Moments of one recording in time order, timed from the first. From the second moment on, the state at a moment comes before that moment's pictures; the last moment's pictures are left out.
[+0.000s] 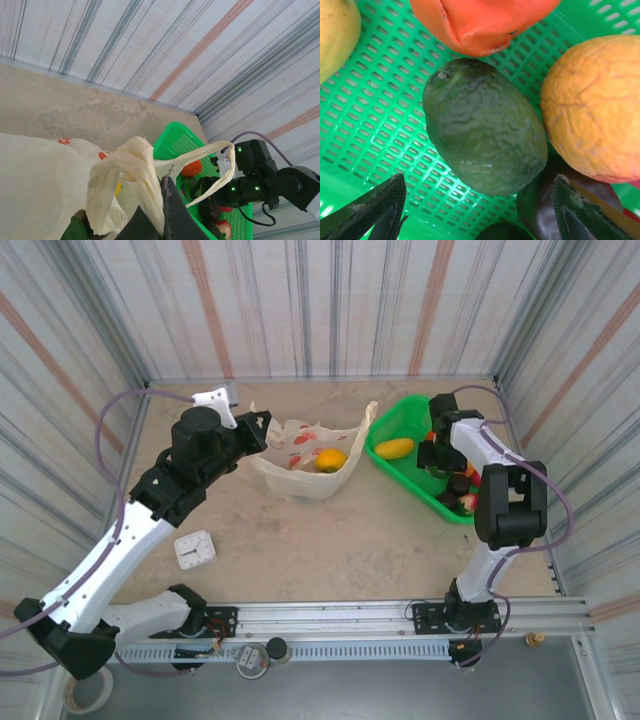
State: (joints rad) left arm -0.60 1.06 1.21 -0.39 -0.08 -0.69; right arm 0.08 1.81 1.34 -0.88 0.18 0.22
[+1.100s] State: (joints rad) left arm -0.56 1.05 1.18 -0.34 -0.01 -0.69; right arm 0.13 1.58 1.49 -0.87 0.09 0.25
